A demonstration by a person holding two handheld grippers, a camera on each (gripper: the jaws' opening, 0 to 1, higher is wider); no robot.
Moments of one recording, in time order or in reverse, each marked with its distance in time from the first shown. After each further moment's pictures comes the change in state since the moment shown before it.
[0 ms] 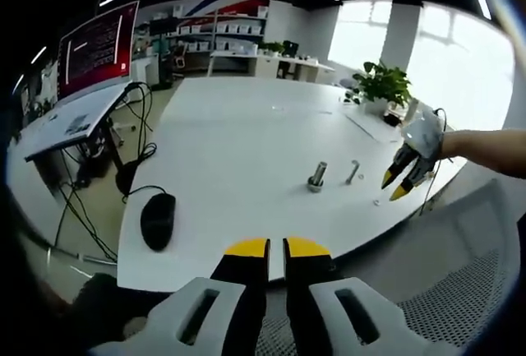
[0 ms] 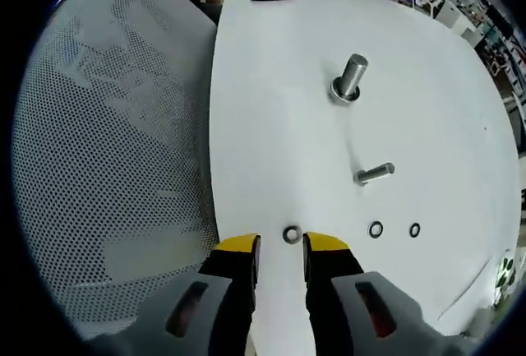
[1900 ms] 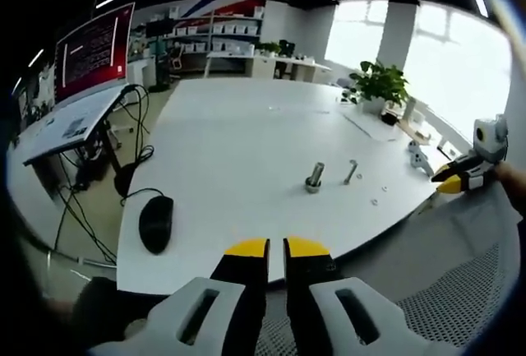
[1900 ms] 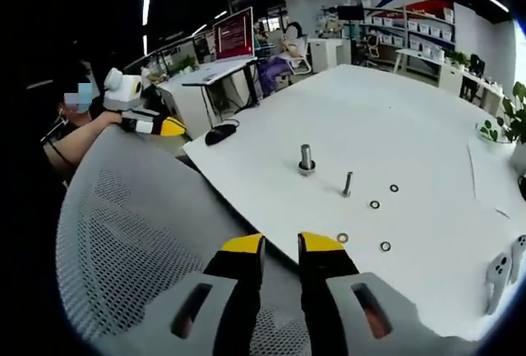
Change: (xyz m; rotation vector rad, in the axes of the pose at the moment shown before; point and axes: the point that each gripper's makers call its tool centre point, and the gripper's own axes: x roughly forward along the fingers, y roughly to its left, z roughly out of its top) left arm 0.001 -0.003 0.002 0.014 0.003 -0.006; right arm -0.122 0.075 0.026 0.595 -0.648 -0.241
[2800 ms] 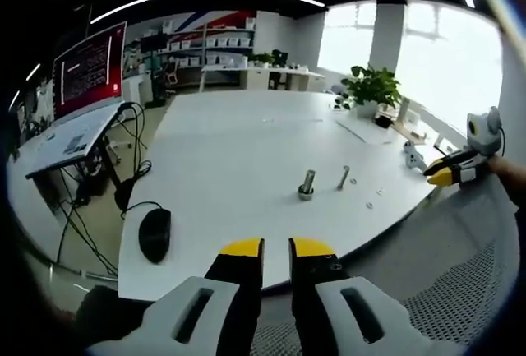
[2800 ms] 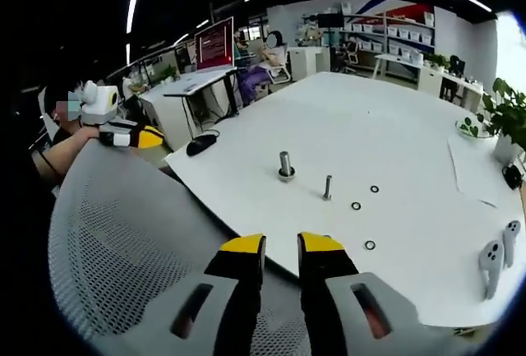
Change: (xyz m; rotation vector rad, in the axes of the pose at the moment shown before) left arm -0.006 -0.009 0.008 0.039 -0.069 -0.010; right arm -0.006 -0.011 -0.002 0.070 -0.050 -0.108
